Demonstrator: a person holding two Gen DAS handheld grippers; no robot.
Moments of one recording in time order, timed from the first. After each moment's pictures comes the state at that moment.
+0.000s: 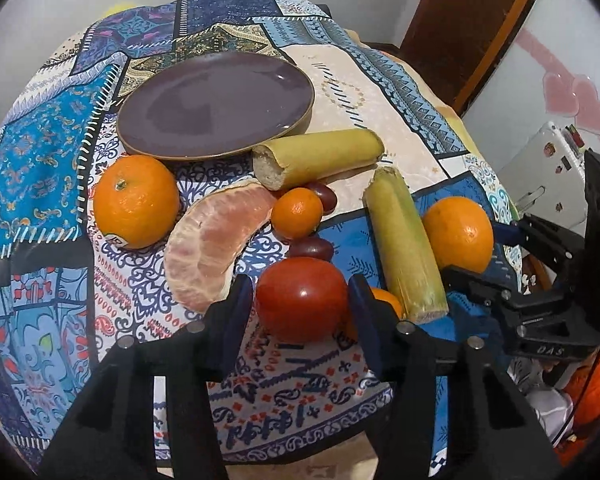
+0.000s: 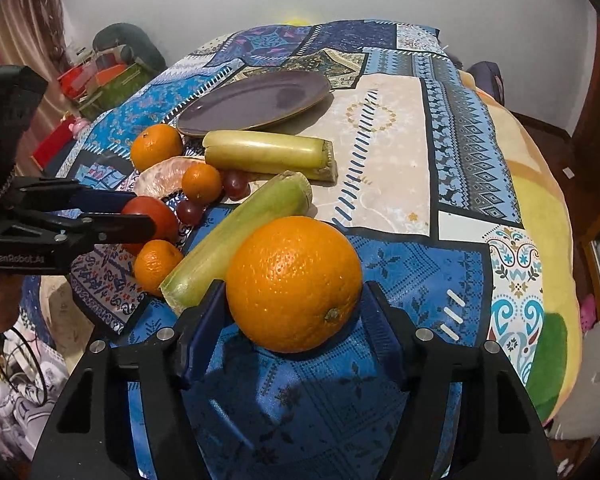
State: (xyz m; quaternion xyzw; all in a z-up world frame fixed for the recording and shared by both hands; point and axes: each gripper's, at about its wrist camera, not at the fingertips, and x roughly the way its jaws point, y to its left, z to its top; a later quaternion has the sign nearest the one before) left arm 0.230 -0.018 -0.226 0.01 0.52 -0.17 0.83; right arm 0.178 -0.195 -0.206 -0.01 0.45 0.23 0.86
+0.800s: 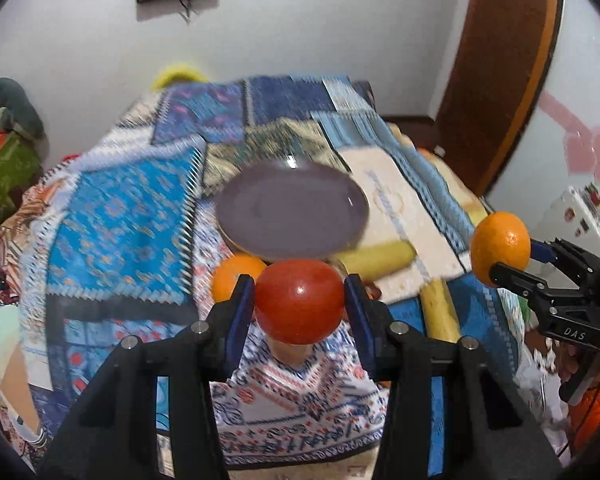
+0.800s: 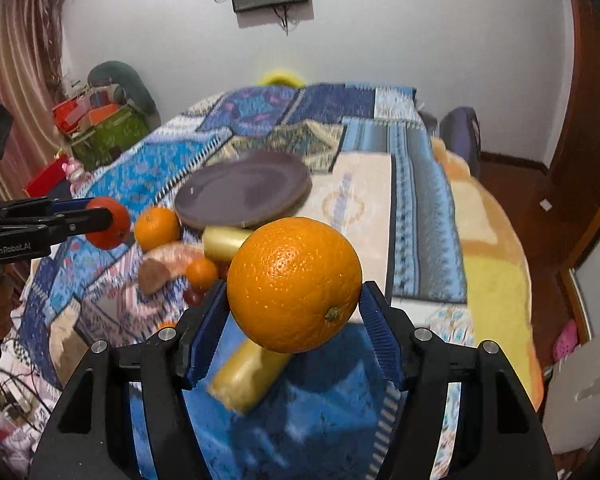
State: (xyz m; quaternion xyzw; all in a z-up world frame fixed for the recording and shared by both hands) left arm 0.220 0.032 -0.134 -0.01 0.40 -0.09 0.91; right arm 0.193 -0.201 -0.138 -0.01 0.37 0.20 0.91
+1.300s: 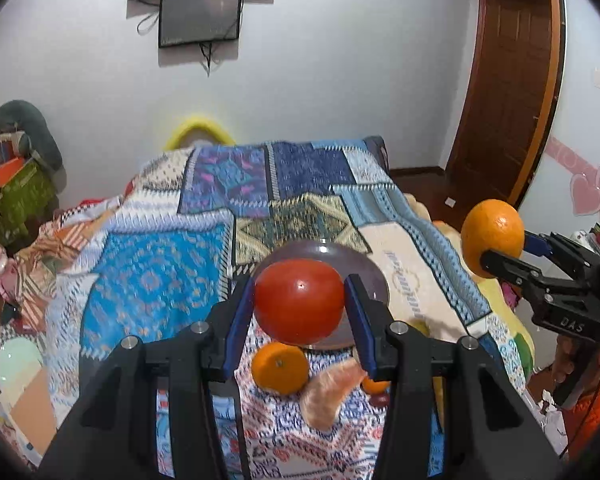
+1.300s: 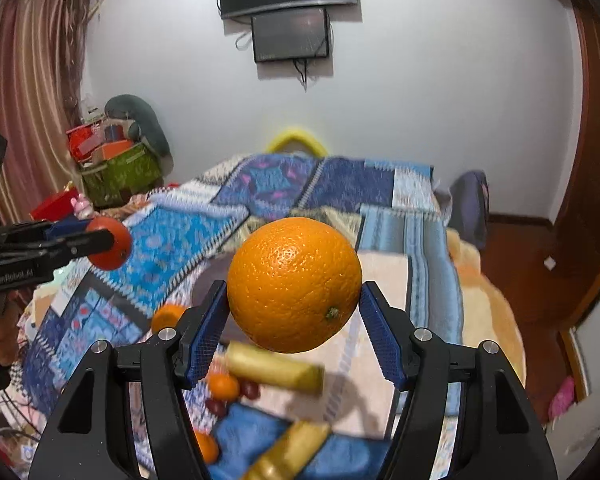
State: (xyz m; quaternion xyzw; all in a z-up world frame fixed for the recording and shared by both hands) left arm 0.247 0.058 -0.079 -0.01 0.32 -0.07 0.94; right arm 0.228 -0.168 -0.081 -0.03 0.28 0.22 0.93
